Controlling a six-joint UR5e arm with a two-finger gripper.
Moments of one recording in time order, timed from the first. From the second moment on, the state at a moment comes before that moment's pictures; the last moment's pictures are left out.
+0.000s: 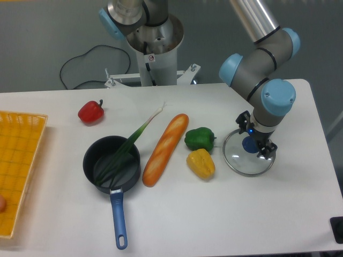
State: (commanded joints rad) arm 2.79 -2.05 -1.67 -1.04 1.60 1.75
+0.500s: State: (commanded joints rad) arm 2.79 -2.07 -1.67 -1.04 1.60 1.75
